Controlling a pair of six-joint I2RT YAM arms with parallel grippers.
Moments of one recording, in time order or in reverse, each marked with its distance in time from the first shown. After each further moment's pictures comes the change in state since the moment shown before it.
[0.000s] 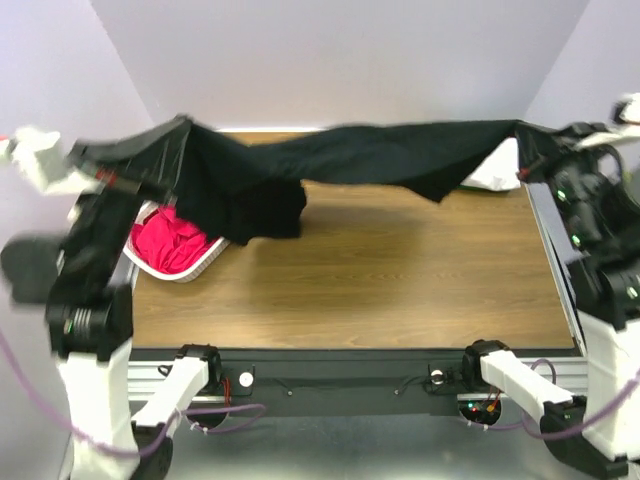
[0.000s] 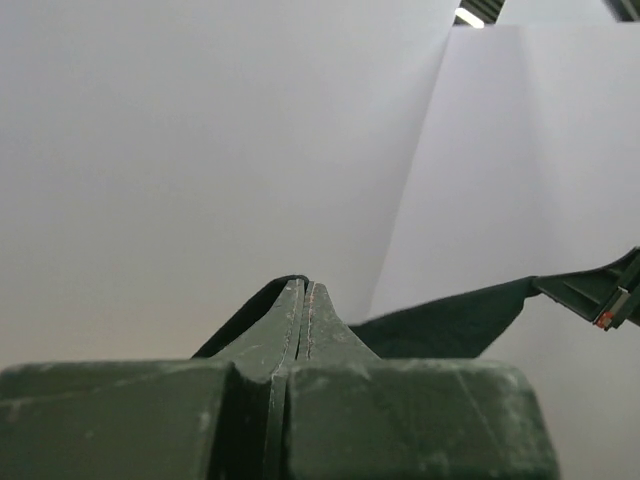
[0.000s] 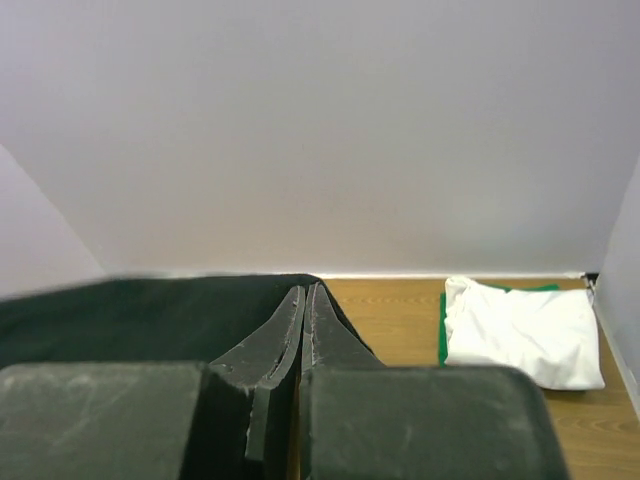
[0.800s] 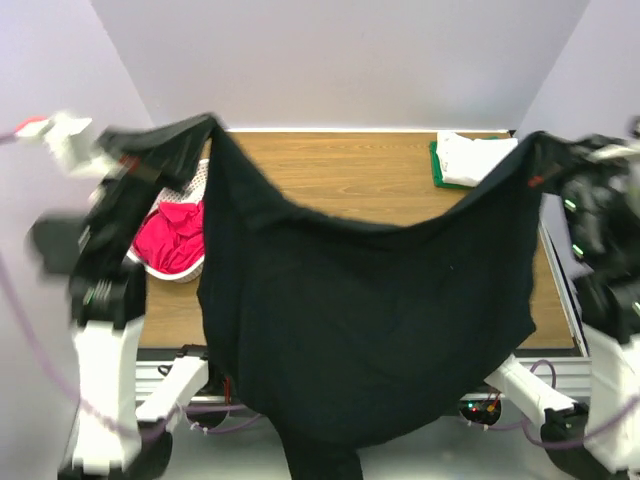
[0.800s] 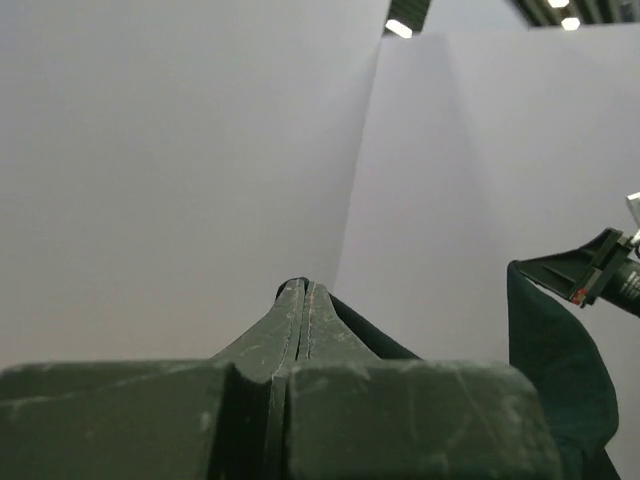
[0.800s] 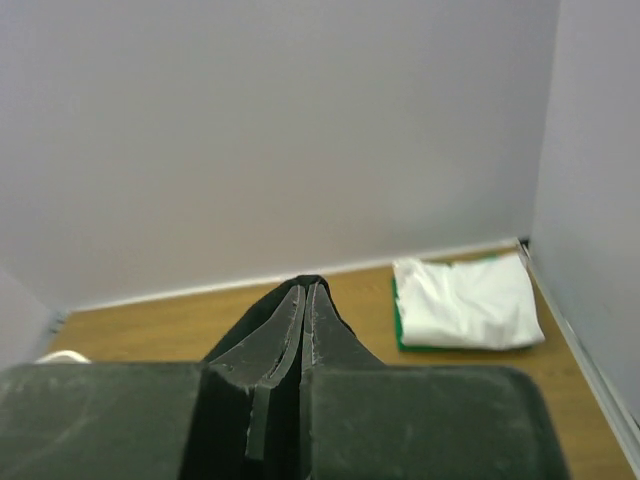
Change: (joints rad) left arm 0.013 -0.053 -0.069 0.123 0.102 -0.077; right arm 0.000 -0.093 0.068 -0.089 0.139 0.010
